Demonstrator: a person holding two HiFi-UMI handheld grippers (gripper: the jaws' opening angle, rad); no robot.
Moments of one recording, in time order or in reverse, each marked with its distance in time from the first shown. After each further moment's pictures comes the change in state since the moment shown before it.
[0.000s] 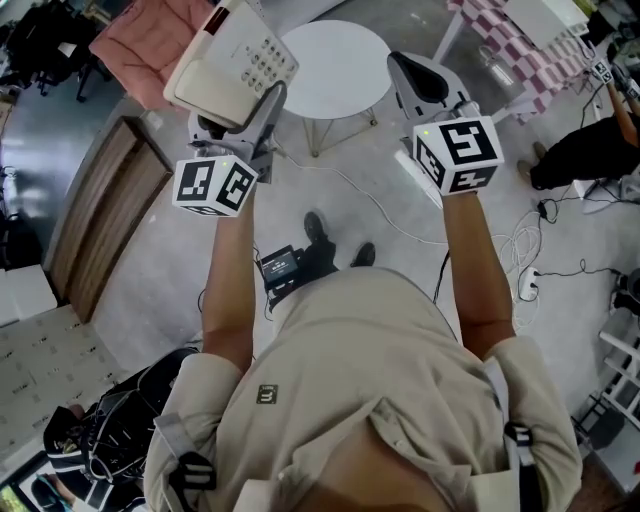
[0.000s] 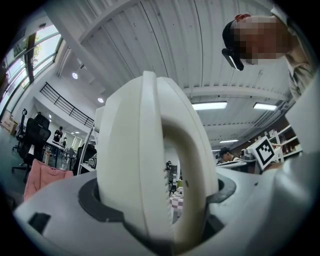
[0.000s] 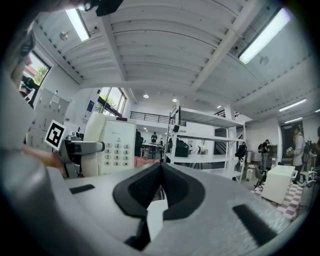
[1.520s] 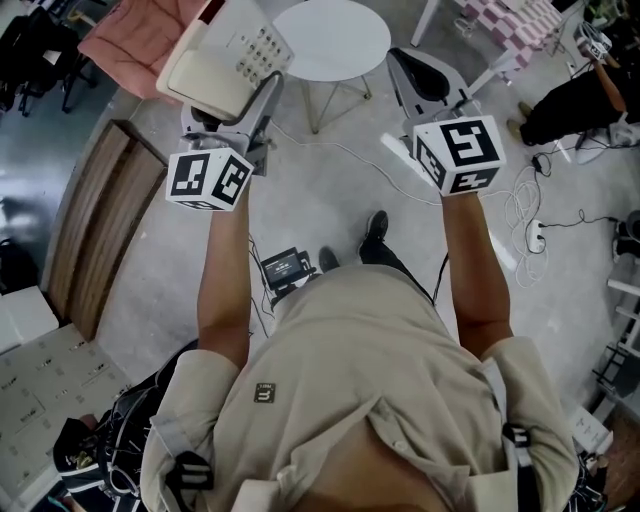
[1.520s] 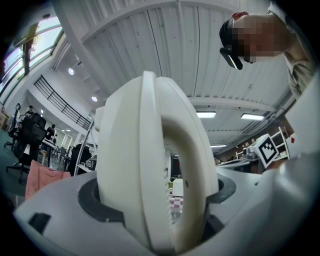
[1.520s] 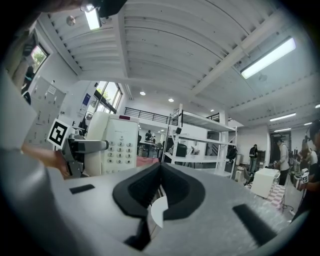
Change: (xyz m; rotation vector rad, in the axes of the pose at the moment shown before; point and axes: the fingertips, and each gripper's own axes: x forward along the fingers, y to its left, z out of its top) left arm -0.163 0.010 0.042 -0.019 -0.024 -0.112; right arm -0.088 0.172 0.024 -0.042 0.023 -0.109
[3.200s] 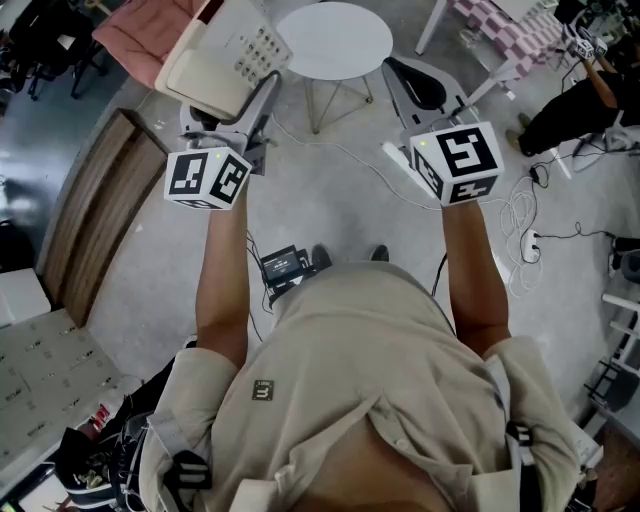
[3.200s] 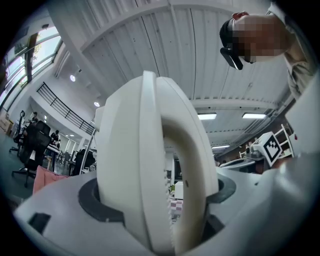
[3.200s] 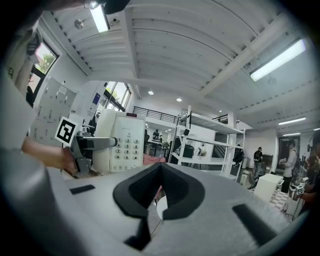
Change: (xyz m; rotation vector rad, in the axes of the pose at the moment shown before) left arm -0.026 -0.025 0.035 0.026 -0.030 0.045; right arm -0.037 0.024 0.026 -0.051 0.011 0.087
